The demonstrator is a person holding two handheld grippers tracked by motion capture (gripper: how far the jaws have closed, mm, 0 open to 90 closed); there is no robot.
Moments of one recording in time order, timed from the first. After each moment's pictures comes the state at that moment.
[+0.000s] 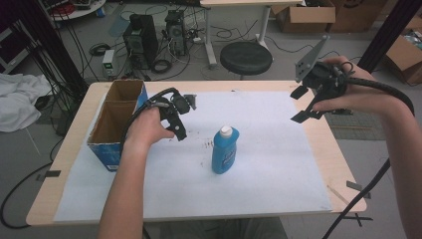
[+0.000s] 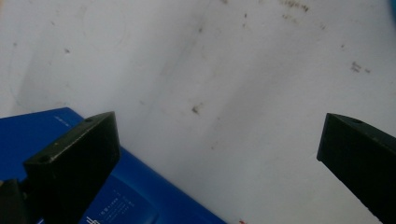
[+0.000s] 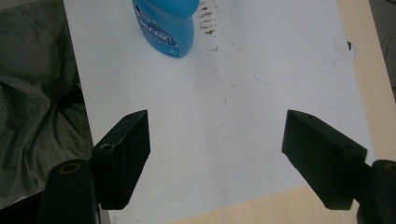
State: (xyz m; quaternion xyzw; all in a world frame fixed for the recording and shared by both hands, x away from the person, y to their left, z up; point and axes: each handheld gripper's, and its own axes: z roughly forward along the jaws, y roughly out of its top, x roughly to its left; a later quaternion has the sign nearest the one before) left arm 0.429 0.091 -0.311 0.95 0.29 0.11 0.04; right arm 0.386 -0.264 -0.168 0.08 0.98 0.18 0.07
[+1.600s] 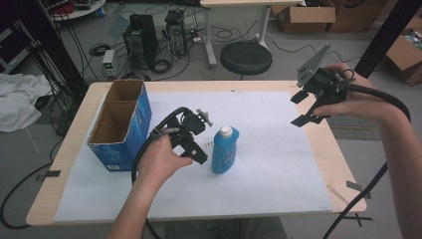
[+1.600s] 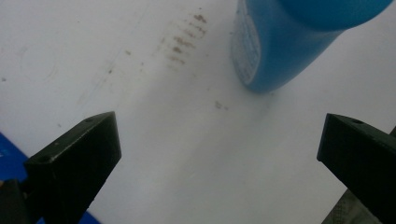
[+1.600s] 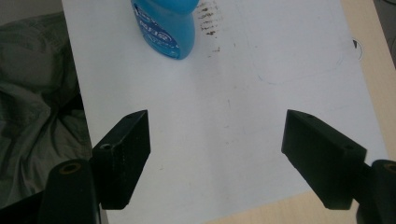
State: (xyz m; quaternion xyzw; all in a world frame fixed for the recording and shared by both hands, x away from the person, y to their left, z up) left arm 0.335 0.047 -0.293 0.93 0.31 0.11 0.15; right arm 0.385 -0.272 -0.183 0.09 0.97 0.19 0.06
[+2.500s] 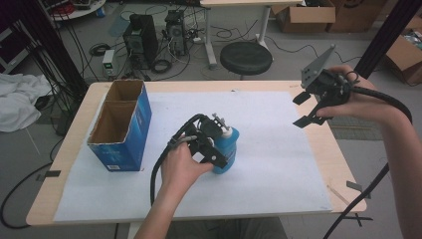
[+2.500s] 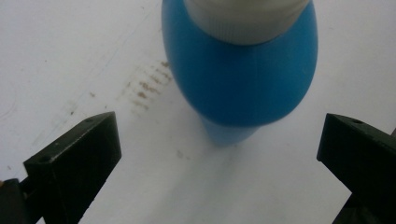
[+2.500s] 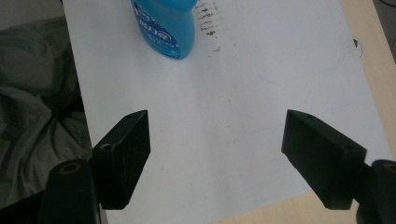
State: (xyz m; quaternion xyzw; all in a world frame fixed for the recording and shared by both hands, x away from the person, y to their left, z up) left arm 0.328 0.010 -0.308 0.91 0.33 0.11 0.22; right arm 0.385 -0.281 -0.187 0.10 0.97 0.21 0.06
